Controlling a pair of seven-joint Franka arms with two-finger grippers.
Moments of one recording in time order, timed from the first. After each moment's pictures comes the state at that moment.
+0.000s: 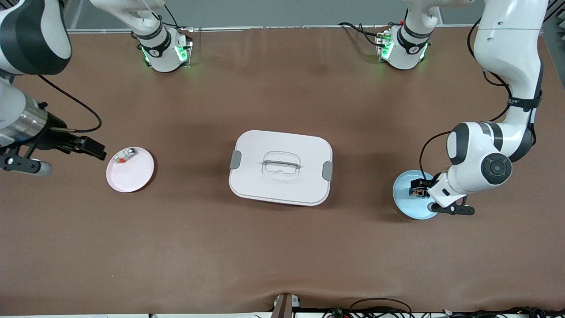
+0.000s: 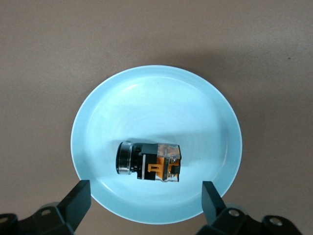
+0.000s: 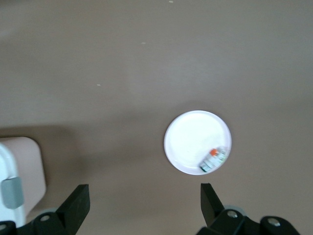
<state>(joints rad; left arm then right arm) -0.08 0.53 0.02 -1.80 0.00 2.23 0.05 0.00 0.14 0.05 -1.54 -0.03 1.67 0.27</state>
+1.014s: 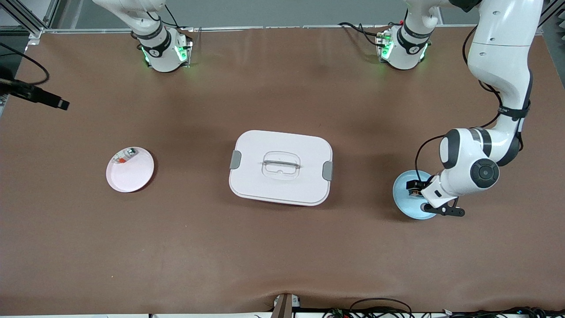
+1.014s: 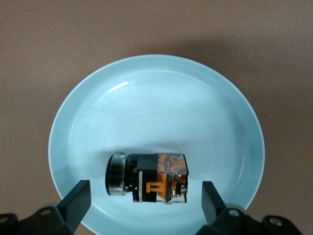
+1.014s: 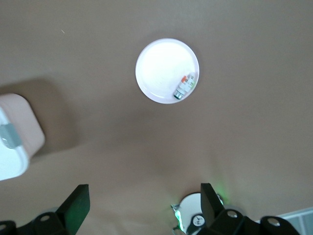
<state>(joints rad) -0.07 0.60 0.02 -1.81 0.00 2.31 0.09 -0.16 -0.01 0.04 -1.52 0.10 1.33 0.27</state>
